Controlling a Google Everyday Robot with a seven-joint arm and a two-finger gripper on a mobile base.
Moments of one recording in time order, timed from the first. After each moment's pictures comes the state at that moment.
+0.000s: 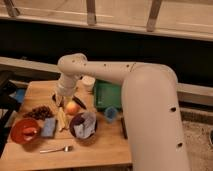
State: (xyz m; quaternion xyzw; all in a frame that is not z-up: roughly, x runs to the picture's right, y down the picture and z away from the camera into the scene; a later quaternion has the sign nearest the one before) arm -0.217 0.065 0.771 -0.42 0.11 0.64 0.63
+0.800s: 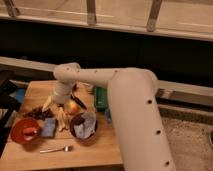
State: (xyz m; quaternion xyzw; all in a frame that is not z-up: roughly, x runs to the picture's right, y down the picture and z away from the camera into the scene) arm -0.270 0.119 0.805 -0.48 0.13 0.60 0.63
